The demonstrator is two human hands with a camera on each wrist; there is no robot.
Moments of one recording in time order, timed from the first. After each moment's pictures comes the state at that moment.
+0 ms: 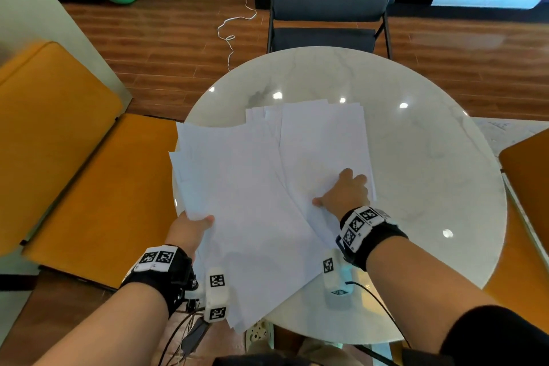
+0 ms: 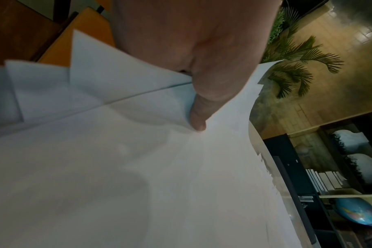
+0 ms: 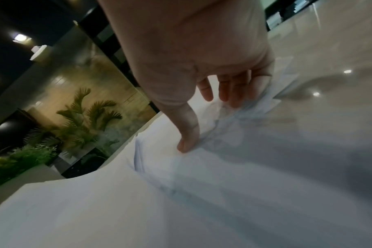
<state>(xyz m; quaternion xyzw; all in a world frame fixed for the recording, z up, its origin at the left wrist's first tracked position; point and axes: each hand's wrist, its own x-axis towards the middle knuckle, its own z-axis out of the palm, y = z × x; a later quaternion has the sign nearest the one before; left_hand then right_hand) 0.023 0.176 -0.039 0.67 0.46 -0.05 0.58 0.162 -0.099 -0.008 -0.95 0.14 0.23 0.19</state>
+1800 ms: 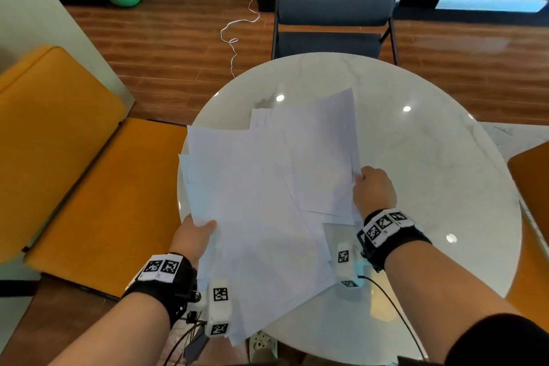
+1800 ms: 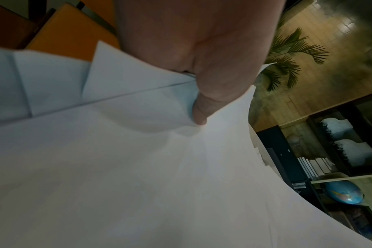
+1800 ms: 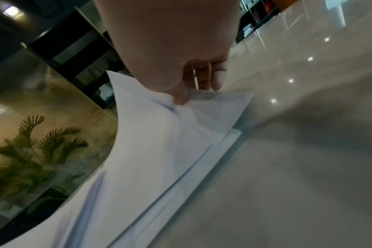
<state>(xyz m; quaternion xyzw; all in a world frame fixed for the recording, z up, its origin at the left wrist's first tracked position) 0.038 0.177 -0.018 0.70 0.47 -0.08 0.53 0.197 -0.127 -0.016 -0.96 0.08 0.05 0.27</state>
